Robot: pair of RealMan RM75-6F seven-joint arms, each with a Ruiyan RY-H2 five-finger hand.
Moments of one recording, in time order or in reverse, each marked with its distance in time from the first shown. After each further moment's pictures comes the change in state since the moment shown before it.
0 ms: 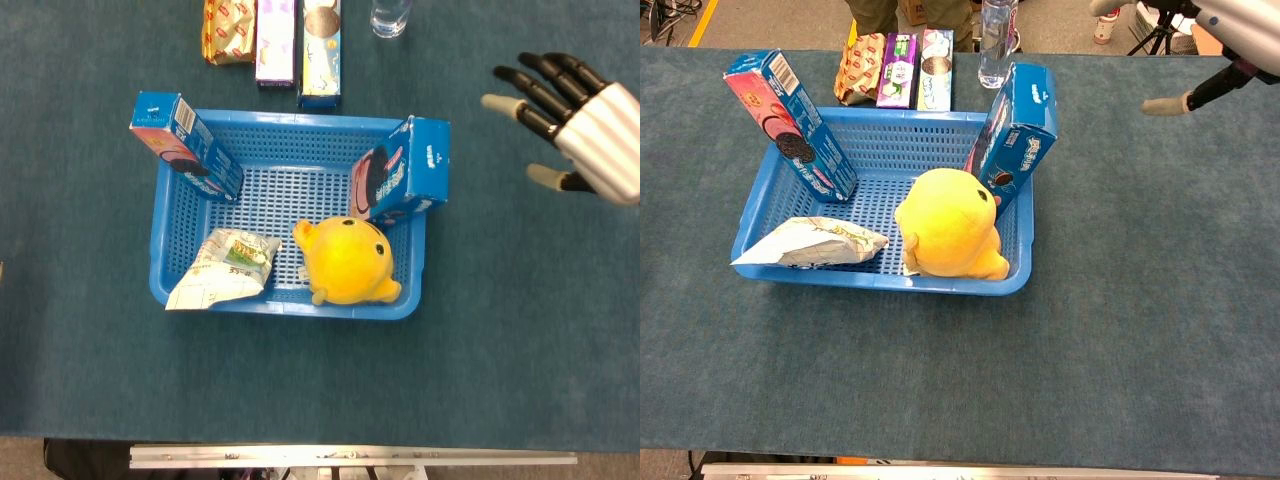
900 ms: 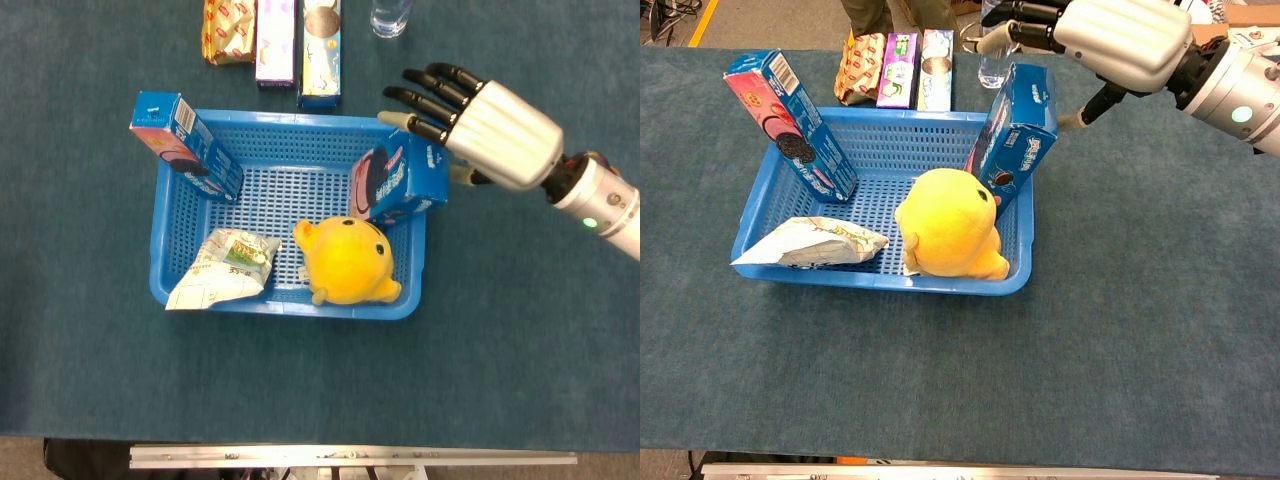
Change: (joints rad) left arm 0.027 0.000 0.003 0.027 -0.007 0.019 -0.052; right arm 0.223 -0.180 -0.043 0.183 -0.026 -0.084 0.046
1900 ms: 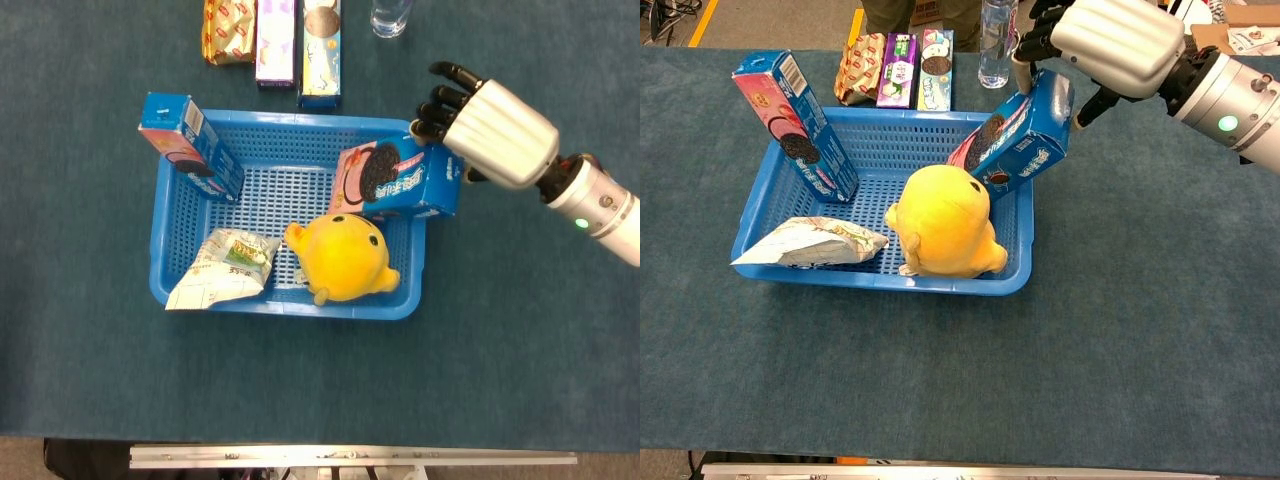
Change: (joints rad) left arm 0.009 -0.006 -0.002 0.014 0.002 0.001 -0.016; right arm 0.007 -0.045 -0.033 0.036 0.068 0.044 -0.054
